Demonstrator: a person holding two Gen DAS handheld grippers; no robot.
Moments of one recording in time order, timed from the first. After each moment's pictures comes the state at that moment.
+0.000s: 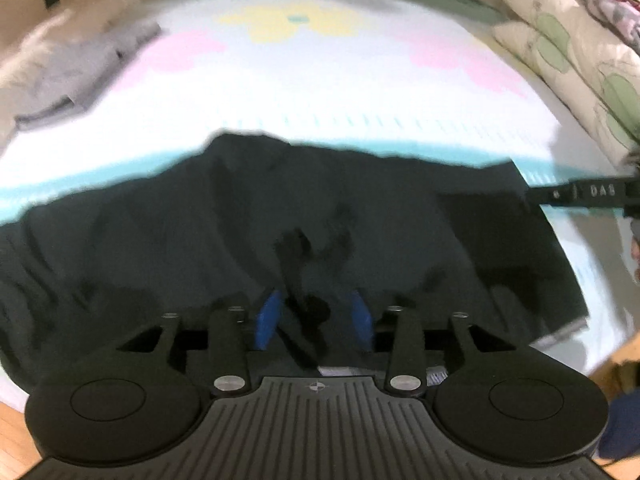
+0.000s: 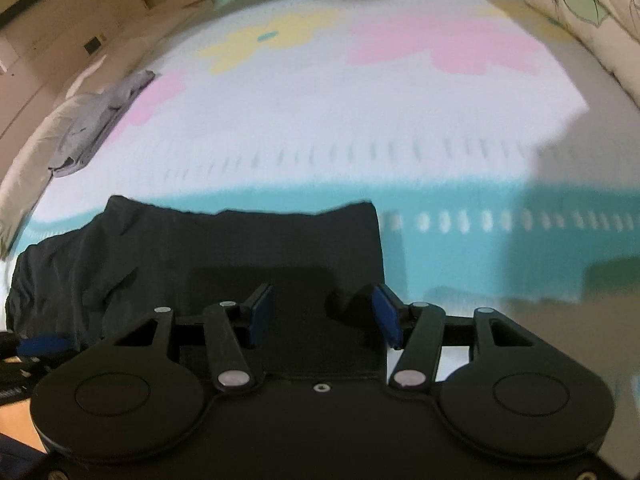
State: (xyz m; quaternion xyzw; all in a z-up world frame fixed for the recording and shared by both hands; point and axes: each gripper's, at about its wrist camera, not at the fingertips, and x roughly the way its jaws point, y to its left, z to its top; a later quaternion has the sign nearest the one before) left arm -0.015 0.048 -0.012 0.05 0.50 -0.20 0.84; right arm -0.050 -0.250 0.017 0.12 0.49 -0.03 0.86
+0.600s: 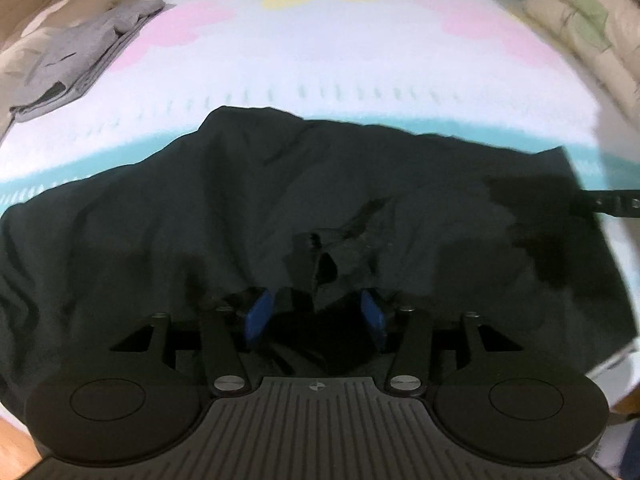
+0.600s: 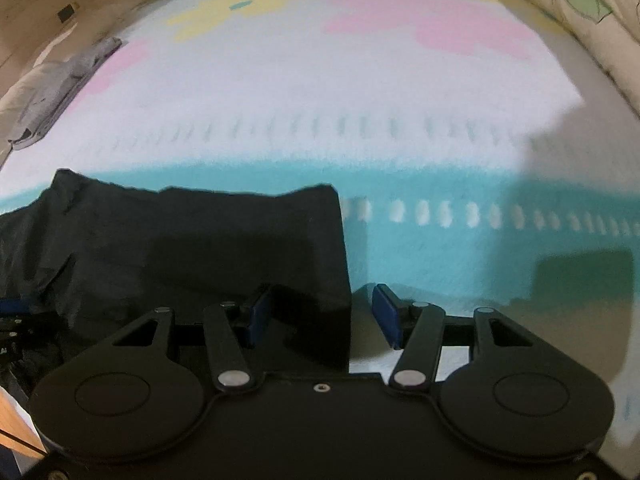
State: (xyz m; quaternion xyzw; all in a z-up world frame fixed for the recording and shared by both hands) left arm 0.015 0.027 -0.049 0.06 0.54 -0.18 0.82; right arm -0.033 -0.259 -0.009 0.08 0.52 -0.06 0.85
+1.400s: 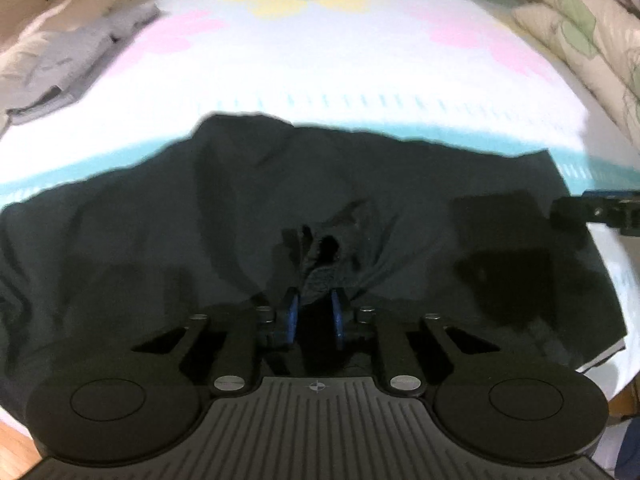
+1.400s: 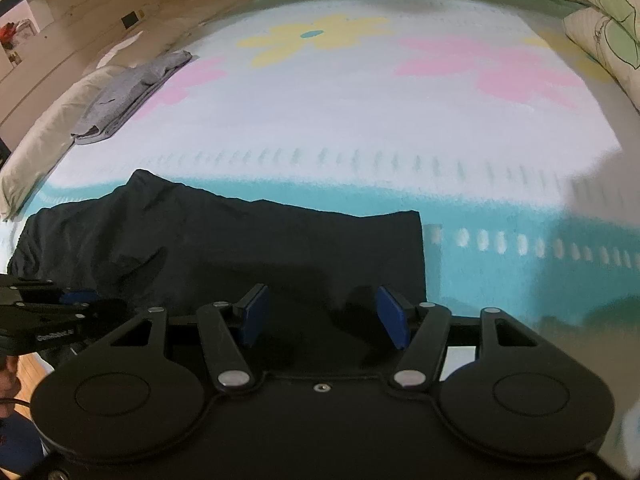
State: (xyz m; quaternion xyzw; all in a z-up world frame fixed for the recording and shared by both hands) left arm 0.010 0.028 -0.045 0.06 0.51 -0.18 0.84; right arm -0.047 -0.226 0.017 0.08 0.49 0.02 0.87
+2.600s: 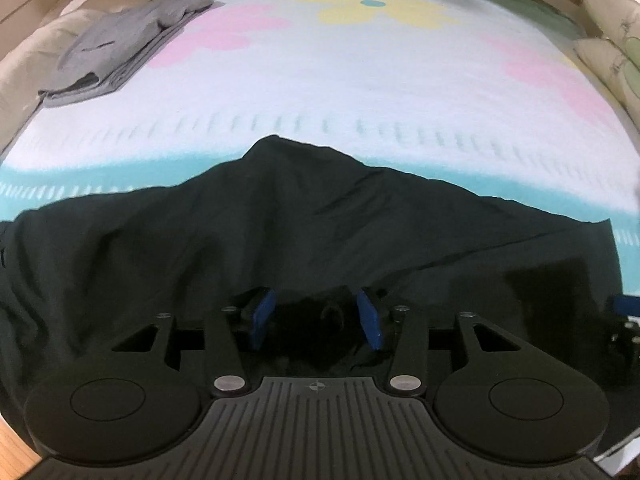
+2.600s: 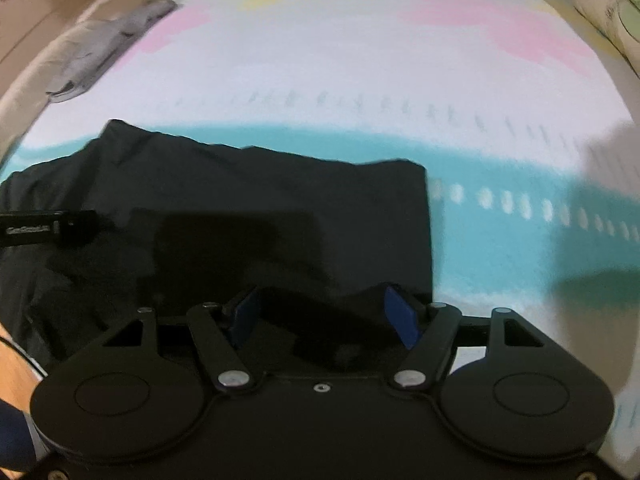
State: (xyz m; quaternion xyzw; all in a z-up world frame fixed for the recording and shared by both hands) left arm 0.052 0.042 -0.046 0.03 0.53 -0.11 0.84; right arm -0.033 -0.215 -0.014 0.06 0.55 0.00 0.83
